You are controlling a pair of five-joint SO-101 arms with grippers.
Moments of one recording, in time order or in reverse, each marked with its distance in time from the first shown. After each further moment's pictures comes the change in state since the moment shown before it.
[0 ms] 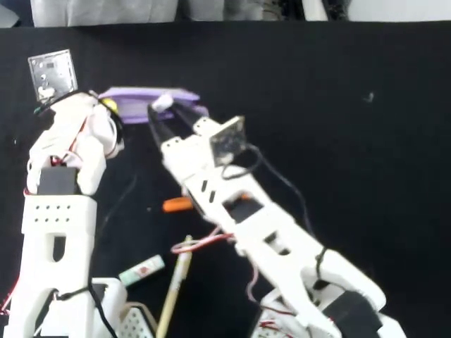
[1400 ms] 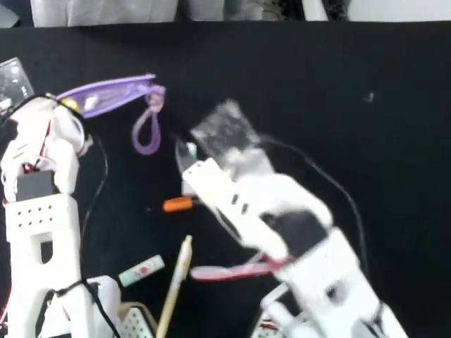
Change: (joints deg) left arm -11.8 0.0 4.2 -6.9 2.5; right arm -0.3 -26.2 -25.0 84.3 12.3
